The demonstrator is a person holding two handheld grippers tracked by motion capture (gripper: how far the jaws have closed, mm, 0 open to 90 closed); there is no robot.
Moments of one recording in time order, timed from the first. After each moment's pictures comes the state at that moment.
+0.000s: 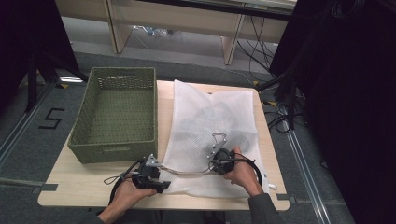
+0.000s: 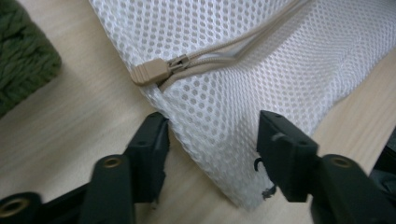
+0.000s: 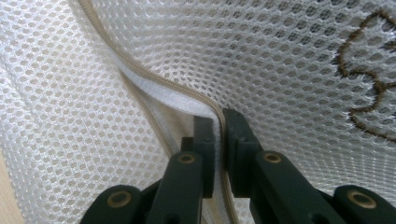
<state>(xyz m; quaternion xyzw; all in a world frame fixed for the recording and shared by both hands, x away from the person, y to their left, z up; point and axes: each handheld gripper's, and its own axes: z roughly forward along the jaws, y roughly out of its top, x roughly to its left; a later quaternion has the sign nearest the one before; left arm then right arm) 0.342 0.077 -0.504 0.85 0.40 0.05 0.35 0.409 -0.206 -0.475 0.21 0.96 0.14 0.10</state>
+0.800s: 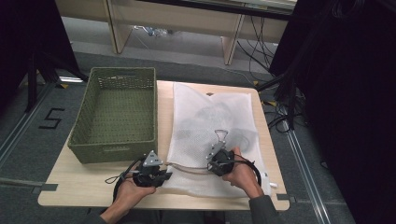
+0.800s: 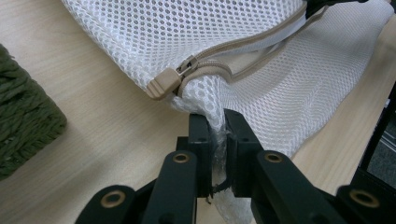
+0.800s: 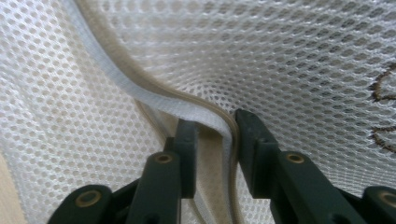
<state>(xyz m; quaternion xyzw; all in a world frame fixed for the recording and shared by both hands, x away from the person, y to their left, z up) 0.339 0.074 -0.487 0.83 0.38 0.07 0.41 0.400 -0.200 -0.467 0.21 0.96 0.15 0.13</state>
